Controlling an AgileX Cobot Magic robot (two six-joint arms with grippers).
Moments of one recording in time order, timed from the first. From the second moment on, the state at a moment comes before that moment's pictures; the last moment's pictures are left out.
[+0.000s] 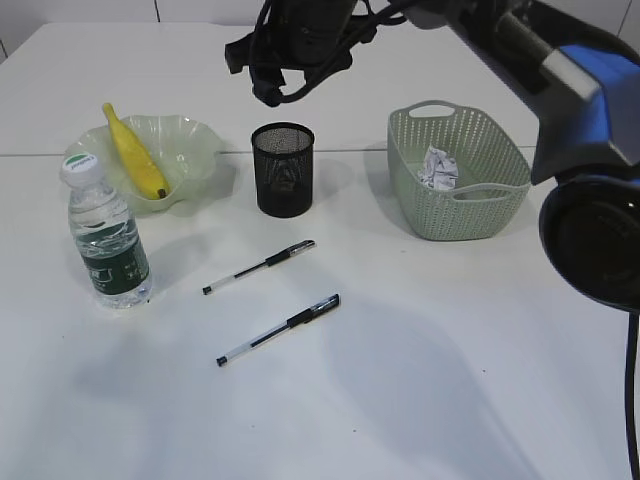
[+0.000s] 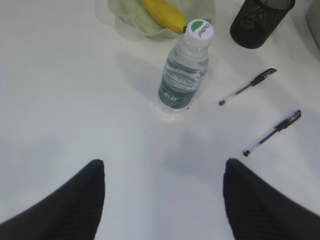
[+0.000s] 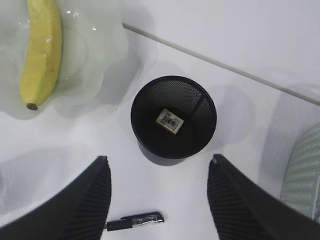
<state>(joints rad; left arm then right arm) -0.15 0.73 -0.80 0.02 0.88 -0.27 0.54 2.48 -2.74 -0.12 1.25 0.11</state>
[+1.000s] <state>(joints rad) -0.15 0.73 -0.80 0.01 0.95 -0.27 0.51 2.32 -2.62 -0.11 1.26 0.08</state>
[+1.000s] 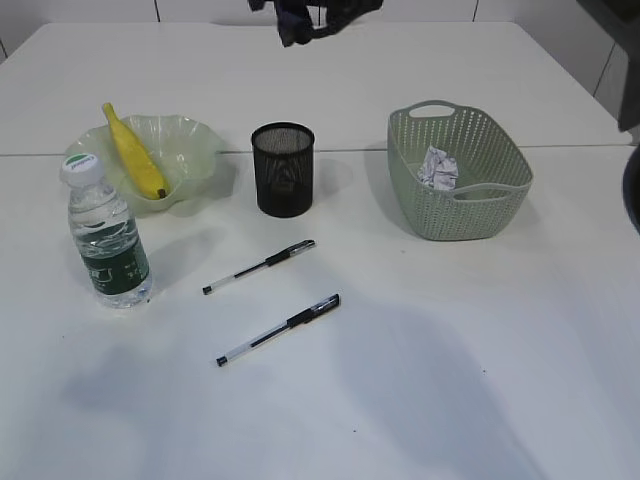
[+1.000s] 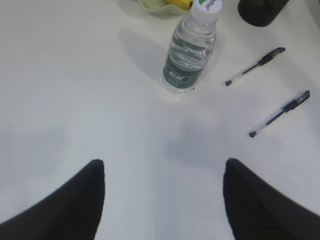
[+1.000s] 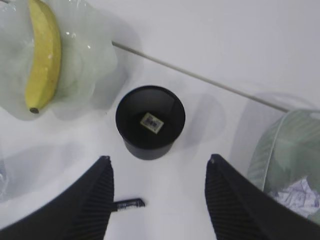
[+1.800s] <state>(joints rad) -0.15 0.73 -0.80 0.01 0.95 -0.27 0.37 2.06 -1.87 -0.05 1.24 0.09</state>
